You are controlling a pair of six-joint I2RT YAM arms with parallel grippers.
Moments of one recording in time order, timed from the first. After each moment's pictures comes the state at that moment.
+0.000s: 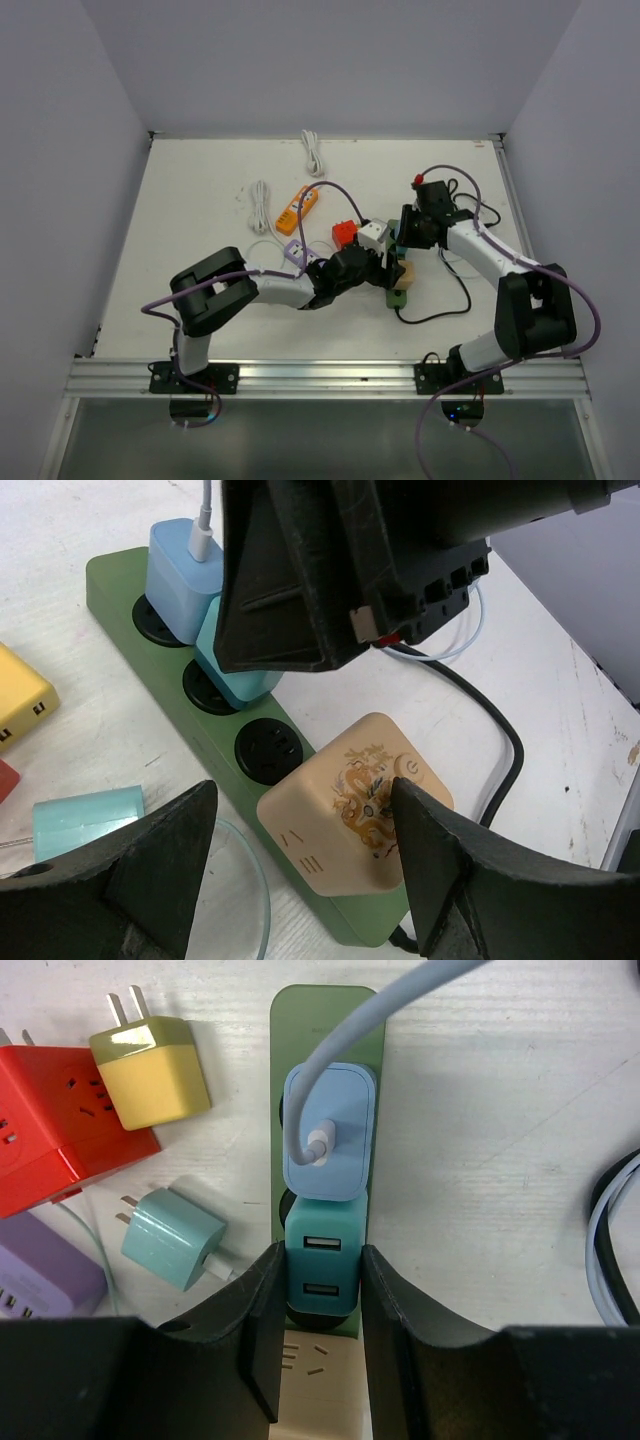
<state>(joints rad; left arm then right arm) -1.08 1.91 1.00 0.59 -0.17 -0.46 0.21 1.49 0.94 -0.44 -0.07 0.35</state>
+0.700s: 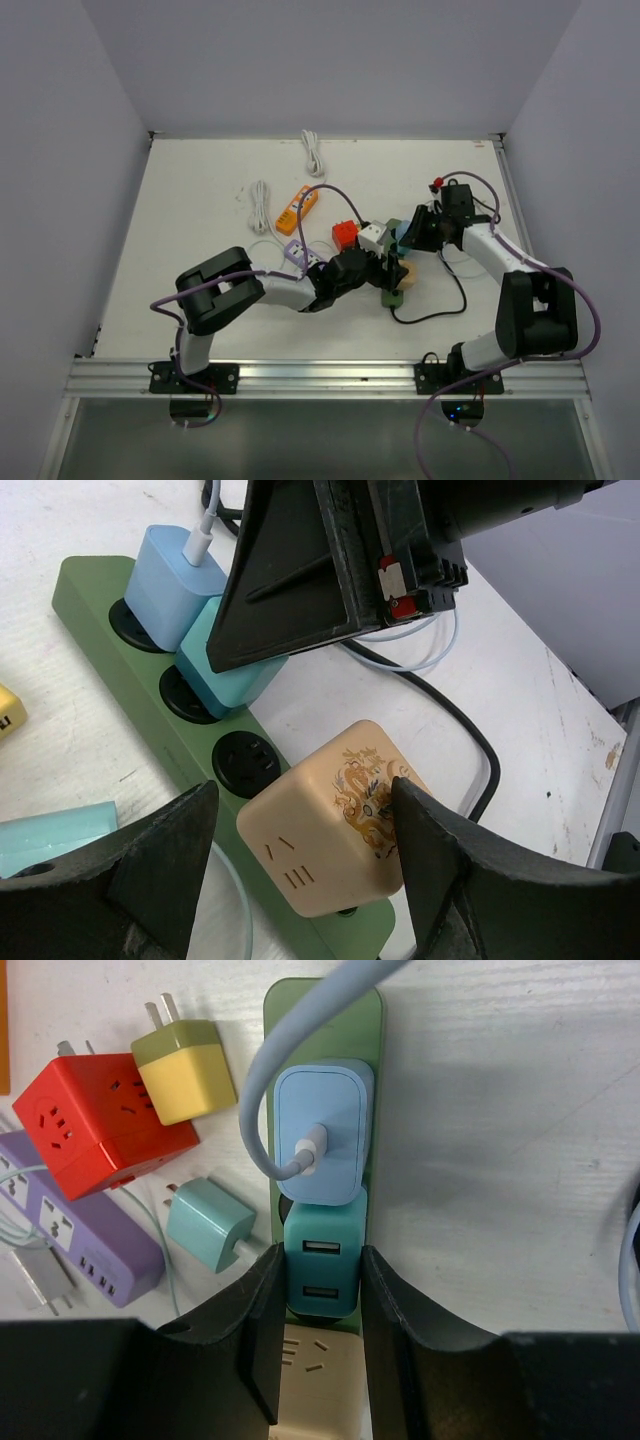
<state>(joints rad) -1.08 1.95 0.99 0.68 -0.16 -0.47 0.10 1.48 0.90 -0.40 -0.26 0.38</state>
